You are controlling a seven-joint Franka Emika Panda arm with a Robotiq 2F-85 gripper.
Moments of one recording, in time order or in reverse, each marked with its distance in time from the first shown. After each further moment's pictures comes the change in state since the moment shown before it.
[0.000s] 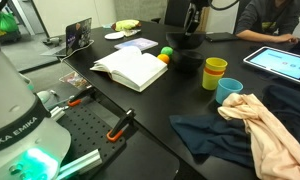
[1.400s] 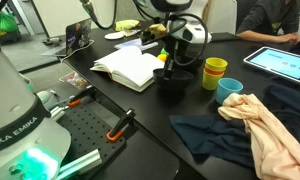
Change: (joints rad) arm 0.016 0.008 -0.031 -0.387 -0.104 0.287 0.115
